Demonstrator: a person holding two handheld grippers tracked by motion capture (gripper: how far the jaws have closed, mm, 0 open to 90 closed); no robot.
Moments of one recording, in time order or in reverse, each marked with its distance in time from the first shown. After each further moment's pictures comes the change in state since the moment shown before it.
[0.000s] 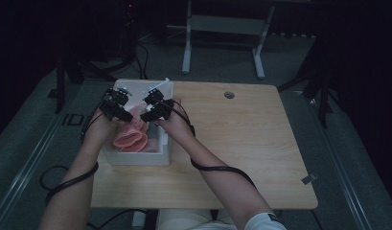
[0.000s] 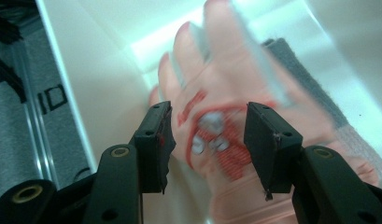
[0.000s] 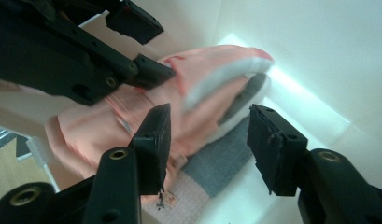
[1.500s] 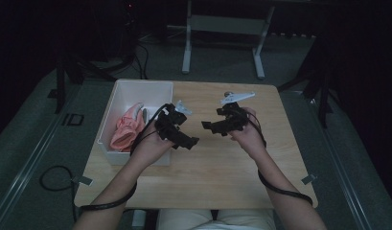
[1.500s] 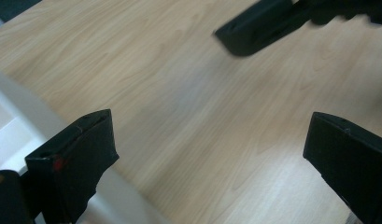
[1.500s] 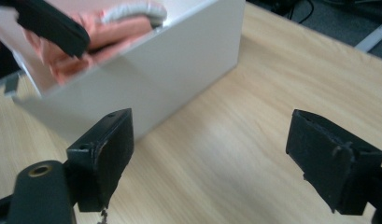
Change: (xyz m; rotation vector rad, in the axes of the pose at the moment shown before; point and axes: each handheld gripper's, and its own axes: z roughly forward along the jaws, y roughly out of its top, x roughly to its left) left arm -0.180 0.017 -0.057 -0.283 -0.396 0.317; right arm -0.109 -0.130 -0.136 -0.176 -0.019 -0.005
